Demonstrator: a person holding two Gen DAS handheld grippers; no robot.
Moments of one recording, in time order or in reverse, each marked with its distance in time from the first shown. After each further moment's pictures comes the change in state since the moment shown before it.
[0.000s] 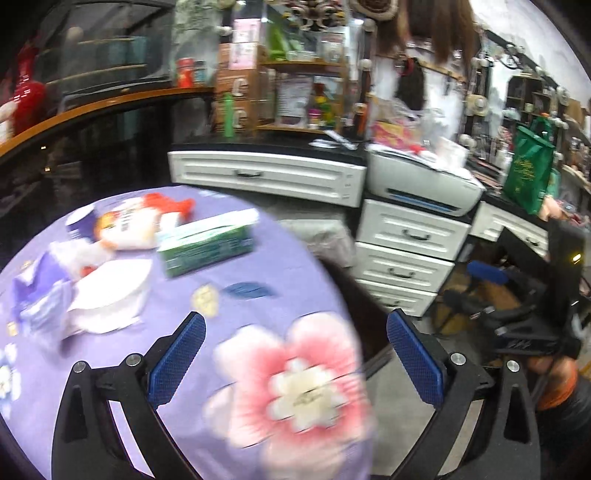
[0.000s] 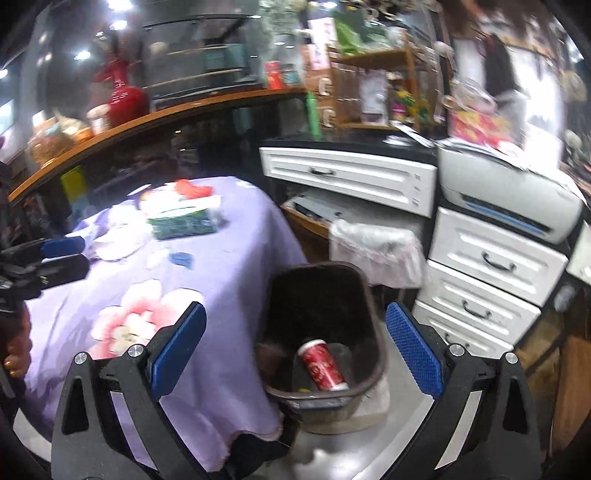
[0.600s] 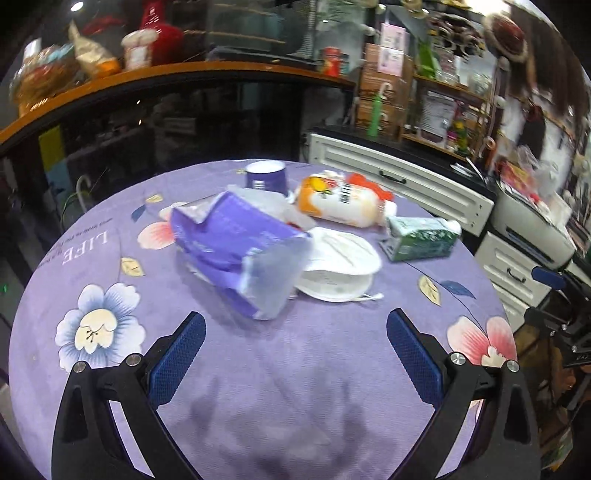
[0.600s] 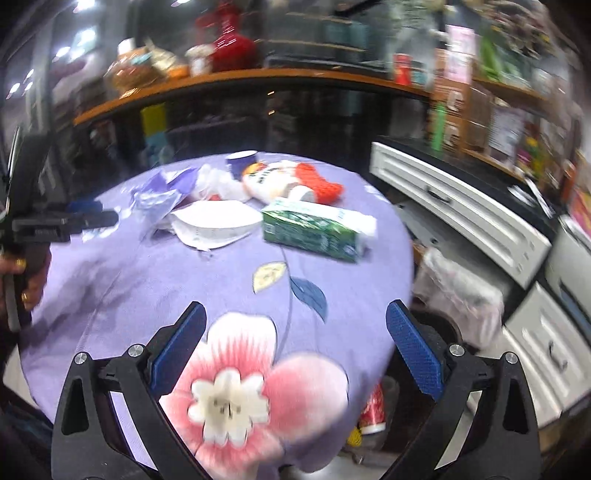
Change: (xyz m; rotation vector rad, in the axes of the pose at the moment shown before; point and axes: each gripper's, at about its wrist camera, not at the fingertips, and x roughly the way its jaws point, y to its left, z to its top) left arm -0.056 0.178 -0.033 -0.276 0.013 0.315; right arm 0.078 0.135 0.054 -0.342 0.105 0.261
